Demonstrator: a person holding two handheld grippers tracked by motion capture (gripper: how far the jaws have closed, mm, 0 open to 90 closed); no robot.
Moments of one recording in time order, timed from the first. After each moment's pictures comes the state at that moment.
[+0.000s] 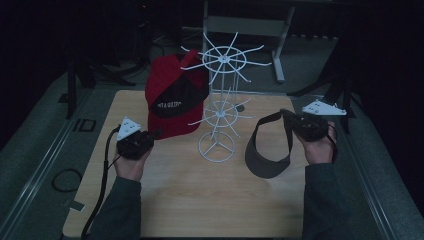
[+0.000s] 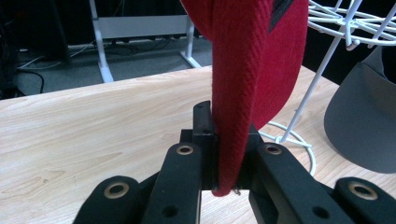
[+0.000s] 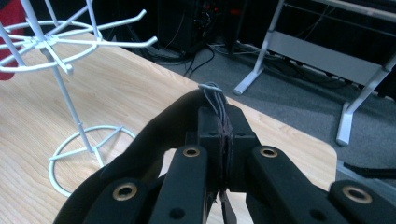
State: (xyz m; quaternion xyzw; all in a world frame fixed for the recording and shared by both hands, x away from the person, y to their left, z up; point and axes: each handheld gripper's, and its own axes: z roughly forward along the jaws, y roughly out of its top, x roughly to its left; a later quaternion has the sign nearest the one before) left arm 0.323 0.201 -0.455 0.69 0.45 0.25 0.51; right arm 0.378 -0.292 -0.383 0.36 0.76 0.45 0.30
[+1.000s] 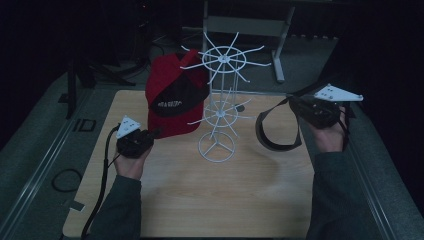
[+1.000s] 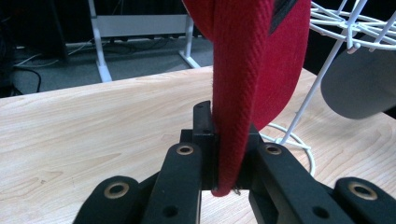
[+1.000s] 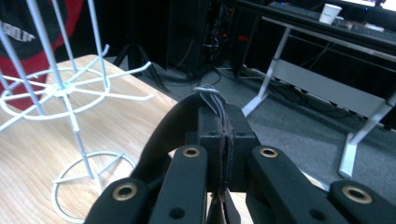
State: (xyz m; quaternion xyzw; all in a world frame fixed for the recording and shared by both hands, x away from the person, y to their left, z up) left arm 0.327 0.202 -0.454 0.69 0.45 0.25 0.52; right arm 0.386 -0.304 -0.341 0.32 0.75 0.48 0.31
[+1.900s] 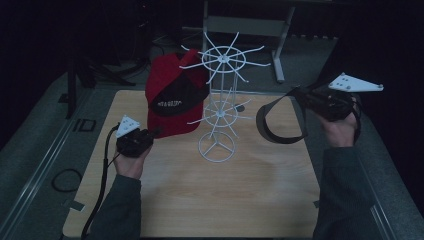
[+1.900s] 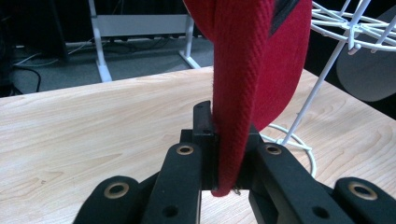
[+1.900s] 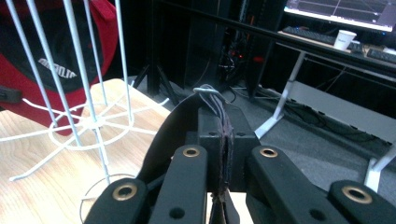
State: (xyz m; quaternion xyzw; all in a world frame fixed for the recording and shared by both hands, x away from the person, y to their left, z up) left arm 0.330 0.204 -0.454 0.69 0.45 0.25 0.52; right arm 0.380 -0.312 -0.302 0.29 0.75 0.52 0.29
